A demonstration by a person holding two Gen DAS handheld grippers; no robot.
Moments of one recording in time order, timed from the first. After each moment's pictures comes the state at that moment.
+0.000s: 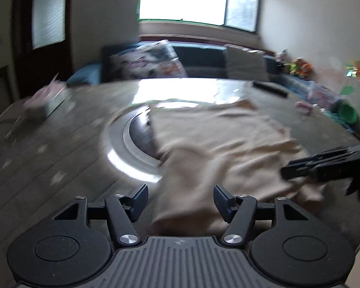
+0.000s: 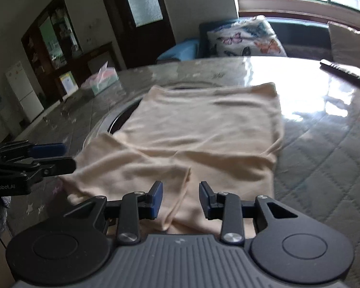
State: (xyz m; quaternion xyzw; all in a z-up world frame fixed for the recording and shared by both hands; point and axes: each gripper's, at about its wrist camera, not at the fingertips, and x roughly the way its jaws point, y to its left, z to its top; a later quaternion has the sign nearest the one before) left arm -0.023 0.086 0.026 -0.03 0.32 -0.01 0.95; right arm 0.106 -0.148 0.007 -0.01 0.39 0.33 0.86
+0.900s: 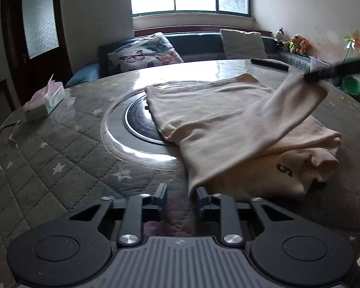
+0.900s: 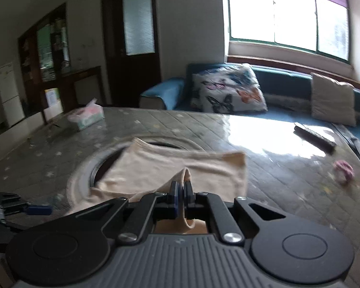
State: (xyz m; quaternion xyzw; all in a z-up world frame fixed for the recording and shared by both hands) left arm -0.023 0.067 0.003 0.04 0.34 -0.01 0.94; right arm 0.109 -0.164 0.071 -0.05 0.29 0.27 0.92
